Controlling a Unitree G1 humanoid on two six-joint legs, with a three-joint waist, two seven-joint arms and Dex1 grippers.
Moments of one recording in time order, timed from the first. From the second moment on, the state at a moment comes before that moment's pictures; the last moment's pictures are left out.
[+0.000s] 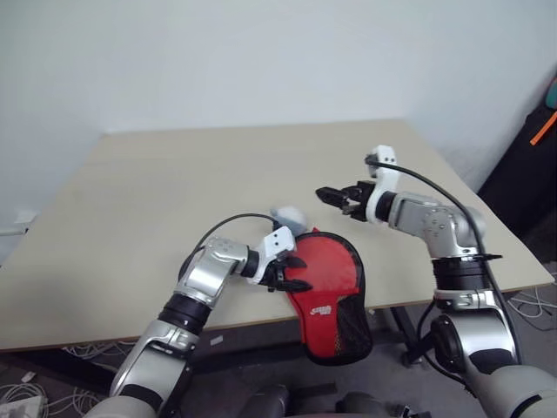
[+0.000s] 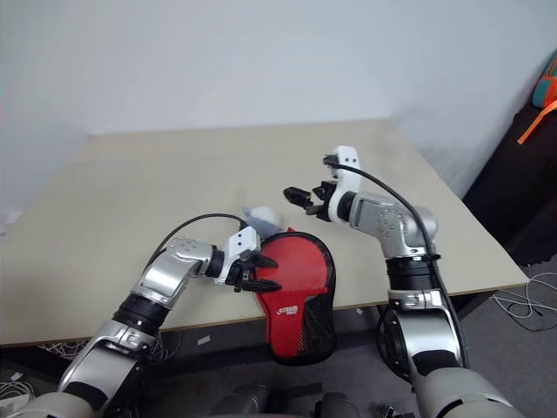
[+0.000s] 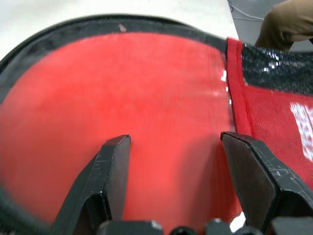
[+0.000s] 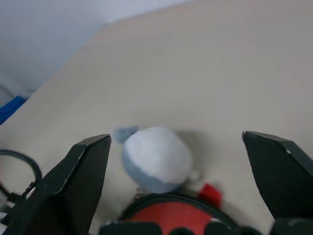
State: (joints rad) left arm -0.52 0.41 -0.31 0.30 -0.04 0.40 -1.23; right arm -0.81 -0.21 -0.04 0.27 0.54 0.99 0.41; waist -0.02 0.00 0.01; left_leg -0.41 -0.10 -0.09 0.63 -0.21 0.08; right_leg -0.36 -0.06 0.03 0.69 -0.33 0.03
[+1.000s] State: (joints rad) left arm -0.47 0.44 -0.29 0.27 -0.09 0.40 -1.17; right arm -1.02 0.07 0.04 1.09 0.17 0.45 0.47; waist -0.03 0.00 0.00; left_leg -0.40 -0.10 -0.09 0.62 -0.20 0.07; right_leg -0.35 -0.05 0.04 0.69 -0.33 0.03
